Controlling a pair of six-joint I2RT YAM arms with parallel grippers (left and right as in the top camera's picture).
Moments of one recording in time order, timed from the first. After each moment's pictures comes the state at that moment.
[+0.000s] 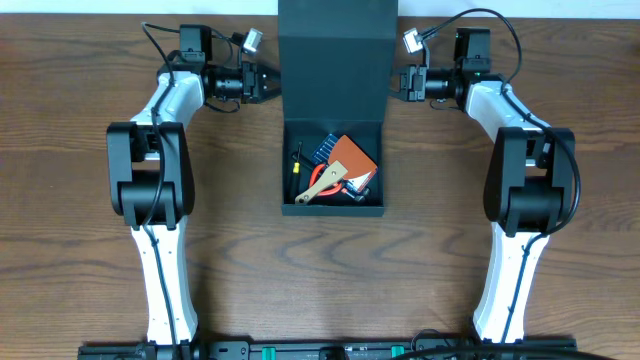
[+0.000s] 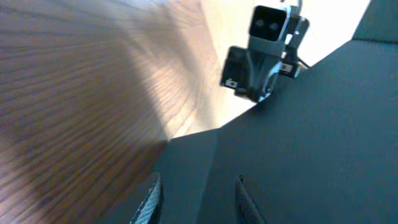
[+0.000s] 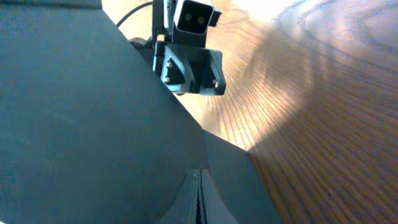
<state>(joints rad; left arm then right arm) -0.02 2.44 1.85 -0.45 1.41 -0.15 0.01 2.35 1.71 -0.20 -1.45 0.18</state>
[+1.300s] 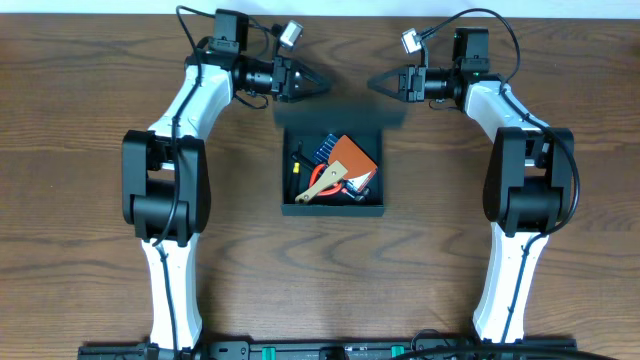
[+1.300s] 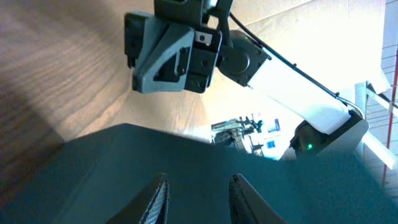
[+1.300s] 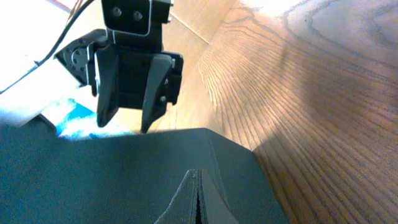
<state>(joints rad) -0.16 2.31 1.85 -0.55 1.49 -0.18 0.01 2.35 1.71 -0.20 -1.47 0.18</state>
